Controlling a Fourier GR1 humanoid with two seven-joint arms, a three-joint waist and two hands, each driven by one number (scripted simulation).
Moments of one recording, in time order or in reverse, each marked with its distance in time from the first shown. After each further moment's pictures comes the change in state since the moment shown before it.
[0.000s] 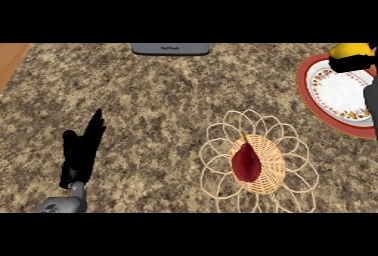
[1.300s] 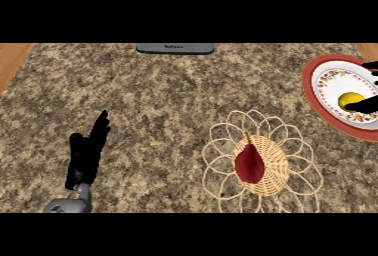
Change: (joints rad) left arm 0.010 -0.025 -0.020 -0.011 -0.028 -0.001 -0.007; right arm -0.045 -0.184 -0.160 0.566 -0.140 0.233 -0.441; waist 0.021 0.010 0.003
